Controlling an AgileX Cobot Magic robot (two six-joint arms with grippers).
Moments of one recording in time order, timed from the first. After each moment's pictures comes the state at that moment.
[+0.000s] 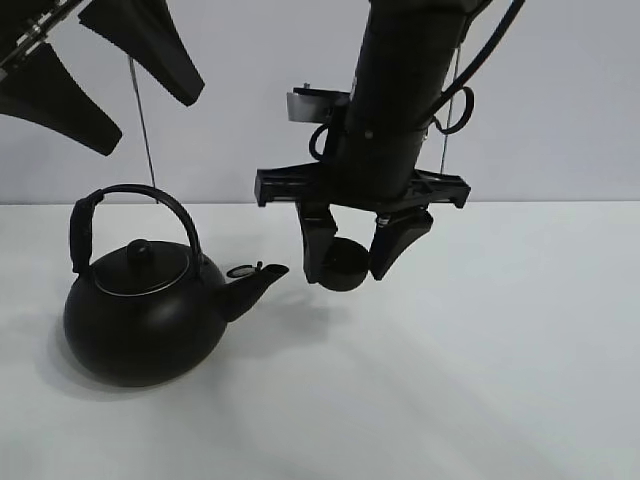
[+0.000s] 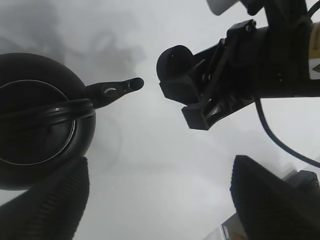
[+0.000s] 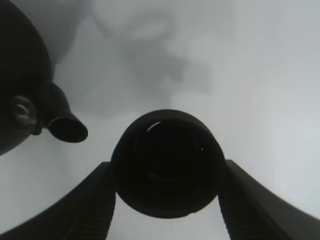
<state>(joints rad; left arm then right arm) -0.31 1.55 -1.24 -0.63 0.99 0.24 0.56 2.00 -1.50 0.07 0.92 0.23</state>
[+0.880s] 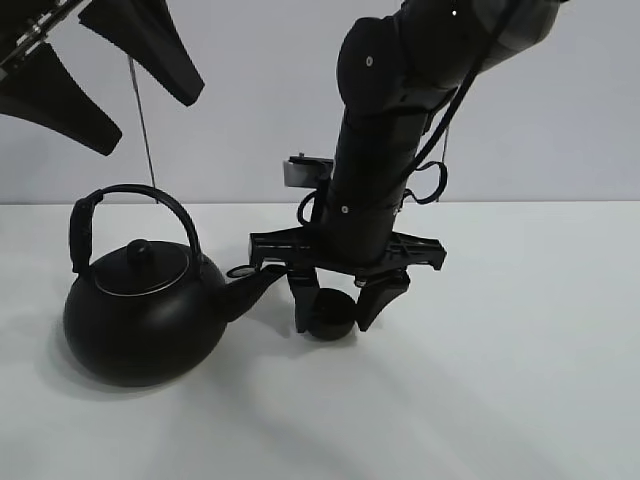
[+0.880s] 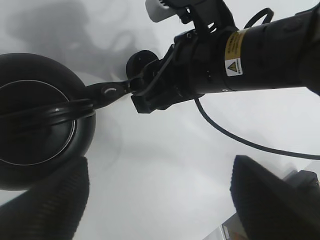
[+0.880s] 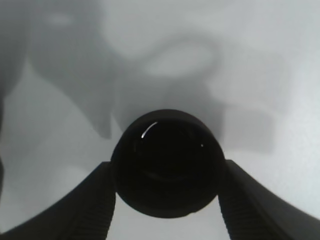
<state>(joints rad) -0.31 1.55 -1.24 -0.63 0.99 0.24 0.56 2.15 -1.51 0.09 0.79 0.29</state>
